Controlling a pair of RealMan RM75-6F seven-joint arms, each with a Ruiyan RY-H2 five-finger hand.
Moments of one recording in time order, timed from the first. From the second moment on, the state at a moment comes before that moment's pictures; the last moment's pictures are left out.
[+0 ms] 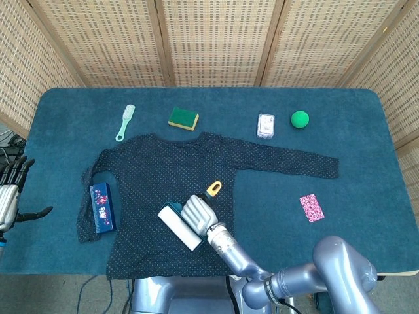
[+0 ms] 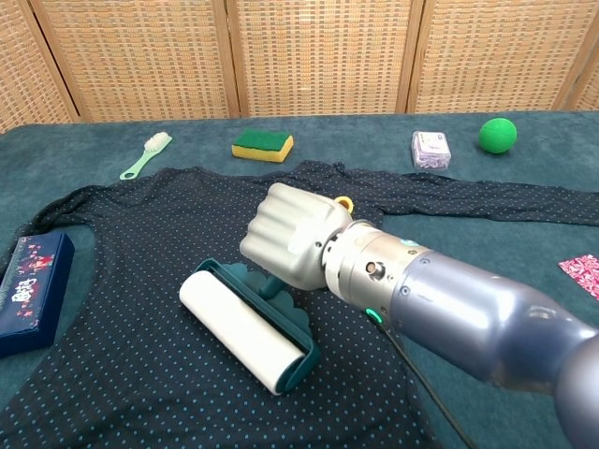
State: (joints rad) left arm -0.21 -1.07 -0.11 -1.62 1.32 1.31 0.00; right arm 1.12 -1.88 0.04 -1.50 -0.83 1.15 -1.44
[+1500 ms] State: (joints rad) left arm -0.22 -1.10 -0.11 -1.63 1.32 1.32 0.06; right arm 1.05 -1.86 -0.03 -1.44 -1.07 1.13 -1.54
